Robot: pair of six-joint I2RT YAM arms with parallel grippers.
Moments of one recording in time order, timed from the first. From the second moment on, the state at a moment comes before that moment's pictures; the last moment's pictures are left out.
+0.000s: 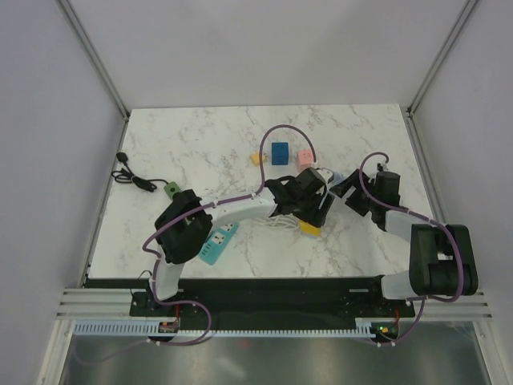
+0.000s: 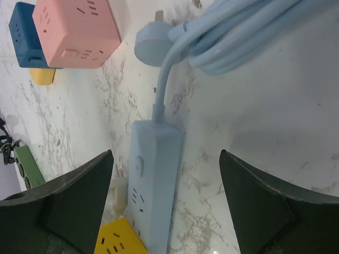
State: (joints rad) left arm -1.03 2.01 1.54 -0.40 0.00 -0.40; right arm -0.04 1.42 0.51 0.25 -0.33 0.71
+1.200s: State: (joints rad) left arm -0.93 1.96 1.48 -0.28 0.24 -0.49; right arm 0.05 1.46 0.24 0.72 -0.48 0.98
